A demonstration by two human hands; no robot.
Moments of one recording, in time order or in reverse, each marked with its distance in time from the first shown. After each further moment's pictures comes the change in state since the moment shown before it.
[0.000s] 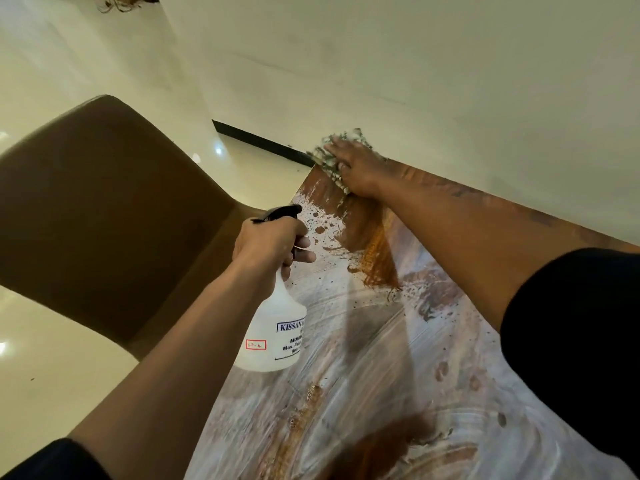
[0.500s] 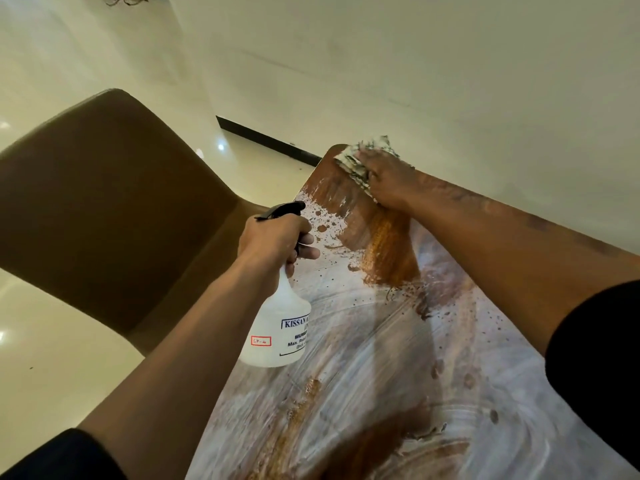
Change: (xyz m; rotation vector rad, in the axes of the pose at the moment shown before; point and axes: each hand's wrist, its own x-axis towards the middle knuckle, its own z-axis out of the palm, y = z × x) left_hand -0.005 -0.001 0.000 -0.036 0.020 -0.012; right_hand -0.031 0.037 -0.004 -0.061 0.061 0.018
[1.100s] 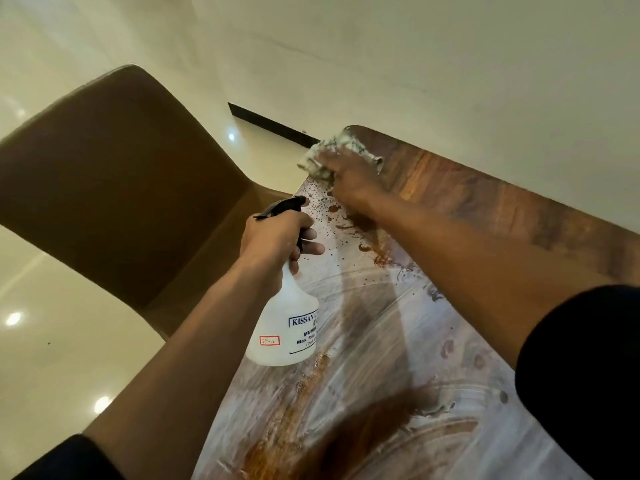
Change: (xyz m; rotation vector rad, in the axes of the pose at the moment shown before) left_hand -0.014 -0.029 -0.015 -0.050 0.032 -0.050; right_hand -0.020 -0.096 0.040 0.218 0.020 0.038
